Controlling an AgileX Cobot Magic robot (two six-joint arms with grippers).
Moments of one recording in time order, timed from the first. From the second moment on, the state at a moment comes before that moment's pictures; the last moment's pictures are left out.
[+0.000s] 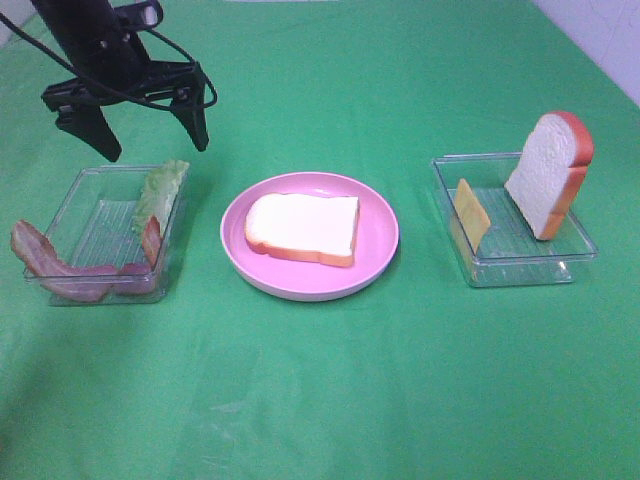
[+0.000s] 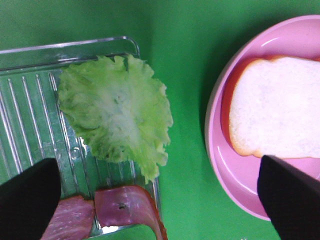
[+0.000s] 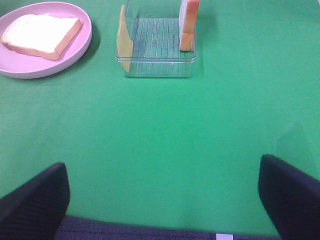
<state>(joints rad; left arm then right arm) -0.22 2.25 -2.01 -0.23 1.22 -0.10 0.06 0.00 -0.46 0.02 1.10 -0.04</state>
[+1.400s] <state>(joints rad) -0.22 2.39 -2.01 -0.23 1.14 -0.14 0.06 0.00 -0.46 0.02 1.10 -0.04</state>
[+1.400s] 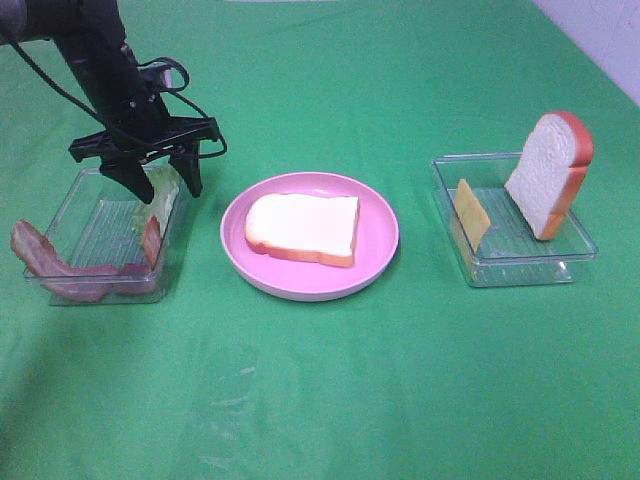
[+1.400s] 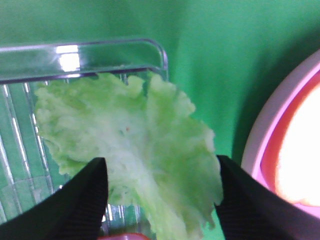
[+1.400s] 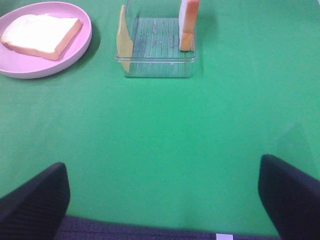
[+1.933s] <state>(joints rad) -0.22 2.39 -2.01 -0.23 1.13 -0.14 0.06 0.00 -0.46 0.02 1.10 -0.04</state>
